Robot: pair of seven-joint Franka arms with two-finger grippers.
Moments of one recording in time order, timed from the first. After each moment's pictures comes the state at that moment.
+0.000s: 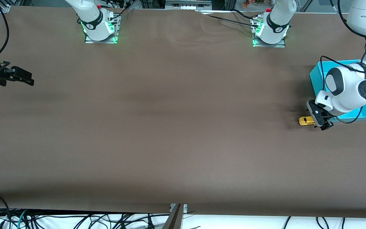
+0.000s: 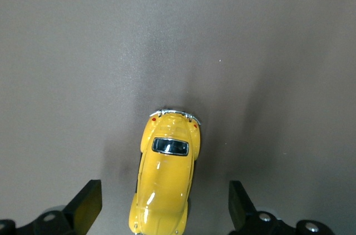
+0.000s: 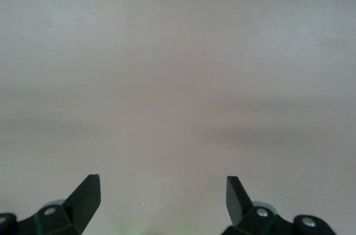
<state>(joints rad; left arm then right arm) 0.24 0.42 0.01 -2.15 0.03 2.57 1.51 -0.03 0.09 0.00 -1.56 -0.03 1.56 -0.08</state>
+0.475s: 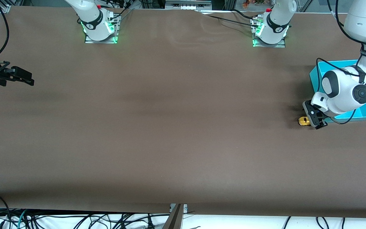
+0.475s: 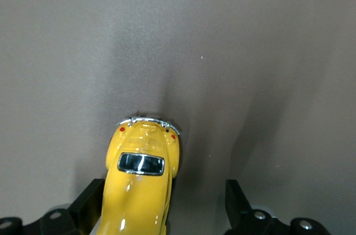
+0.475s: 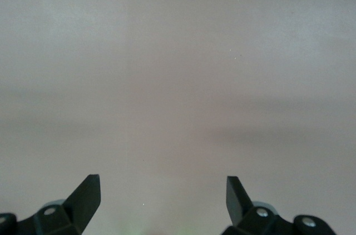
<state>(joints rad) 0.24 0.48 0.01 -2.15 0.01 2.57 1.52 -0.03 0.09 0.00 -1.56 -0.03 1.56 -0.08</state>
